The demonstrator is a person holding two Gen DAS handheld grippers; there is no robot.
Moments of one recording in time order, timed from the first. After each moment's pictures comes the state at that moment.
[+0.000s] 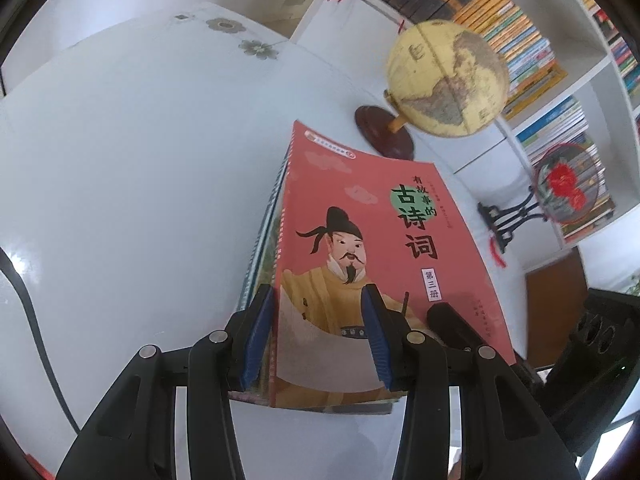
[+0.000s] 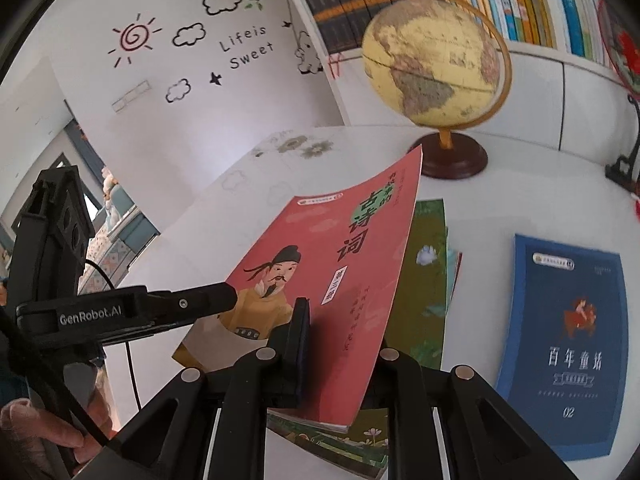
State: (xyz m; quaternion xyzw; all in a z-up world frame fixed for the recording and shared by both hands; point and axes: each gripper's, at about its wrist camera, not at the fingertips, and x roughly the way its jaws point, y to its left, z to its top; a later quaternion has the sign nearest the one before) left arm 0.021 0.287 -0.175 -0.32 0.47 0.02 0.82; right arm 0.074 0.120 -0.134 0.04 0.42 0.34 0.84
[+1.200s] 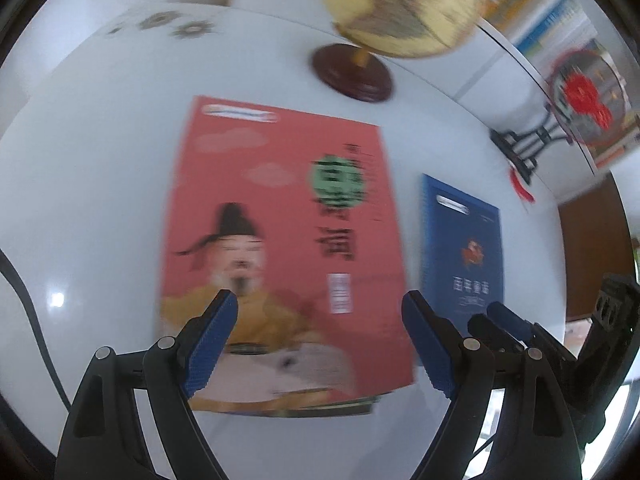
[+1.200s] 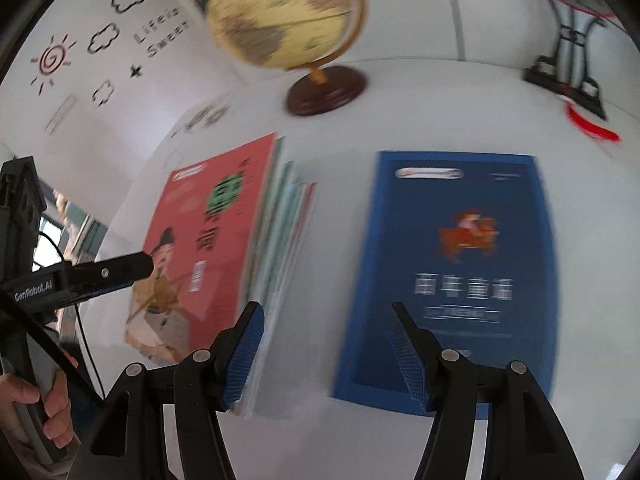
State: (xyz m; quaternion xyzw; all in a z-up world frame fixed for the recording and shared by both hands) left arm 0.094 0.210 -0.161 -0.20 0.56 -0.01 0.80; right arm 0.112 0.000 -0.164 0.08 0.53 0.25 0.81
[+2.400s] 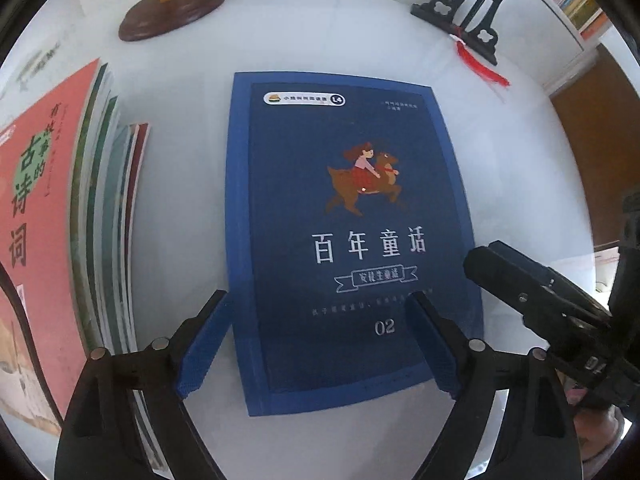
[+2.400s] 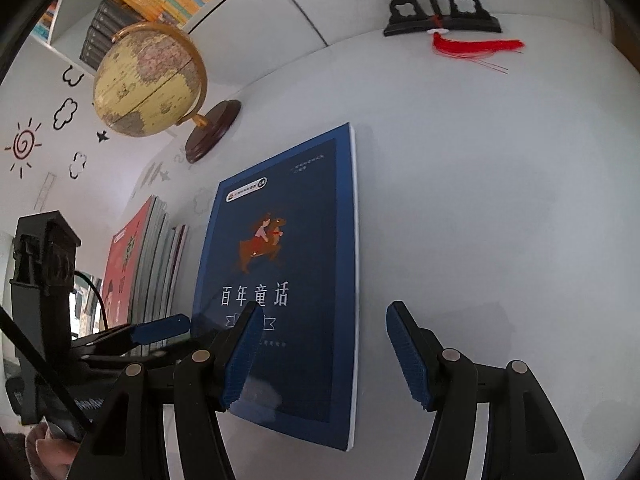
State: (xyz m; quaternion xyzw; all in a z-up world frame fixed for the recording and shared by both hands) left arm 0.146 0.032 -0.216 -0.09 0.62 -0.07 0.78; right arm 0.152 -0.153 -0.220 0.18 0.54 0.21 0.80
